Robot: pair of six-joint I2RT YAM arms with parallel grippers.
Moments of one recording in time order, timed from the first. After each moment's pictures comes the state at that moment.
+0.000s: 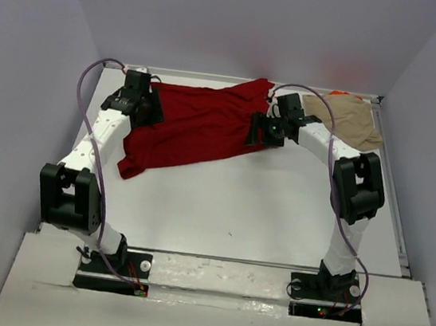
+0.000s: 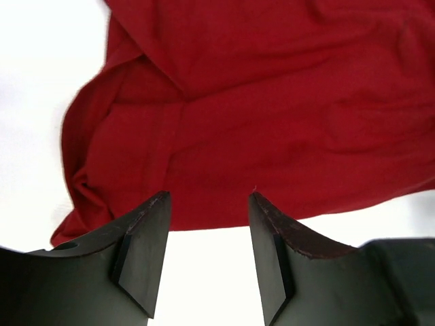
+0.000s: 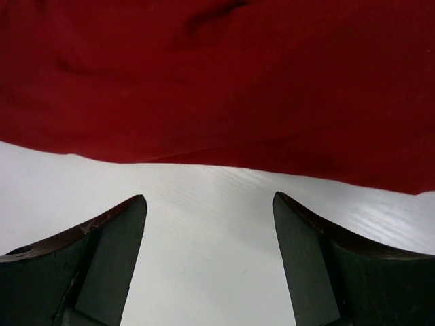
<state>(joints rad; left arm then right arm) -0.10 1.51 1.29 -0.59 -0.10 -0.40 0.37 1.97 1.51 -0.43 -0.33 0.26</state>
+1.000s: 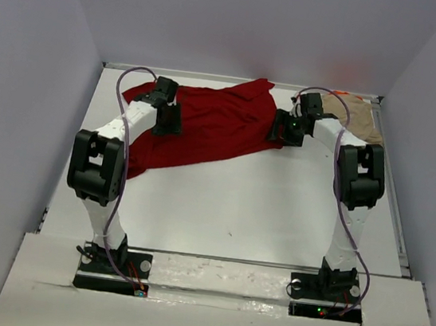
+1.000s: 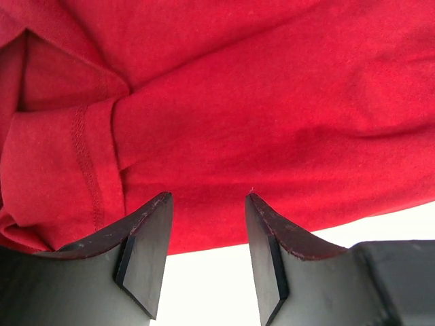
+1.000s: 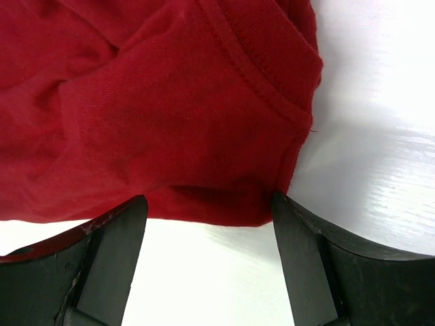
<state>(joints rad) -0.22 1.81 1.38 -0.61 -0.09 -0.34 0.18 2.15 1.62 -0.45 -0.33 0.30</state>
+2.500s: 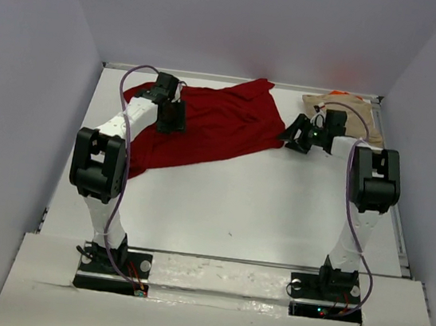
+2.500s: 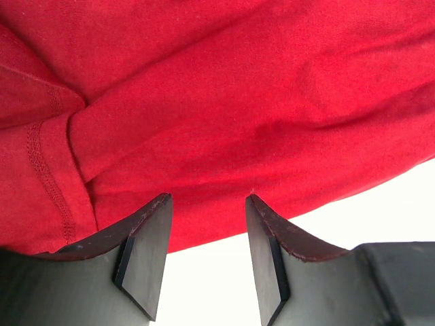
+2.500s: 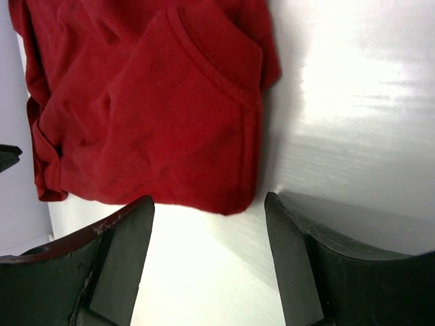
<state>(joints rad) -0.23 1.84 1.46 -0.64 0.04 -0.32 0.02 2.09 1.32 0.01 -0.71 0.50</state>
